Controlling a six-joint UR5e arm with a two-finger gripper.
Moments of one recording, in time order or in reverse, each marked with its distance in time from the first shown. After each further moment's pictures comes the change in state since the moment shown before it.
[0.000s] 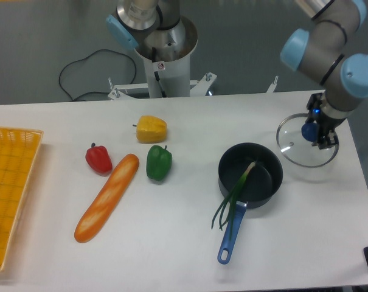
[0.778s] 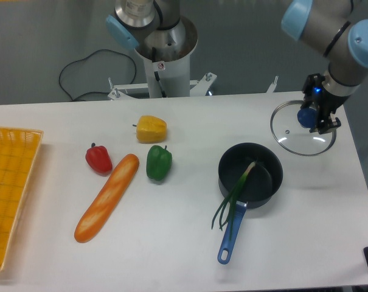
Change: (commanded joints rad) arm -0.017 0.083 -0.009 -0.084 -0.077 -0.100
